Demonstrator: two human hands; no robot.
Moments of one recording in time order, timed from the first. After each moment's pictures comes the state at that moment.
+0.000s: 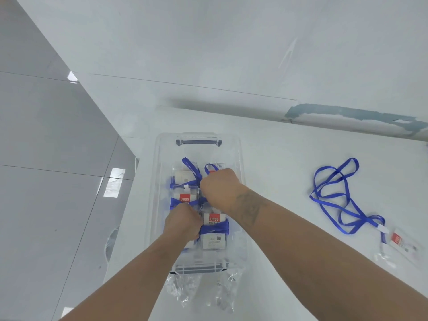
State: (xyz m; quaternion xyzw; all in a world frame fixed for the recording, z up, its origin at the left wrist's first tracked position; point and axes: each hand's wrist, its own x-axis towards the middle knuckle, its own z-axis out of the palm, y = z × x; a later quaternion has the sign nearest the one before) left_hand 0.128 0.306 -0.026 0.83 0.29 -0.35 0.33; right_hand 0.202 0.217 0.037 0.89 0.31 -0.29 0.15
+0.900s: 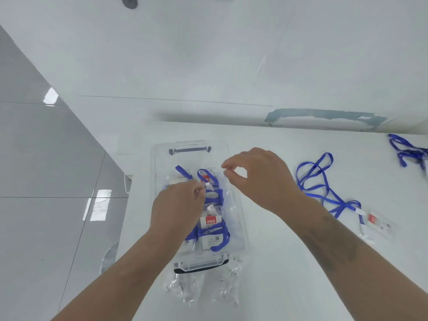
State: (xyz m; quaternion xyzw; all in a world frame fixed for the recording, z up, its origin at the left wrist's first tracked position) left_hand 0.129 0.318 0.058 0.97 0.07 -0.10 0.23; right_hand 0.166 0.139 0.110 0.98 0.16 -0.01 -0.15
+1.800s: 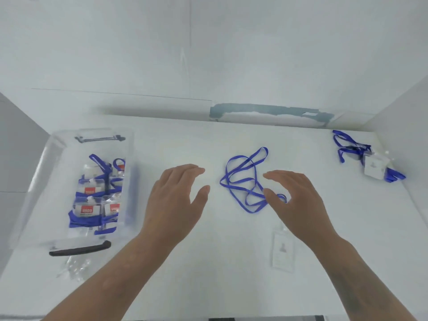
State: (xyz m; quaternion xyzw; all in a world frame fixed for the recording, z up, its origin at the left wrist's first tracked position) left_hand 0.084 0.089 0.075 0.95 -0.04 0.08 0.29; right_hand 0.081 -0.167 0.085 0.97 0.02 0.03 -0.26
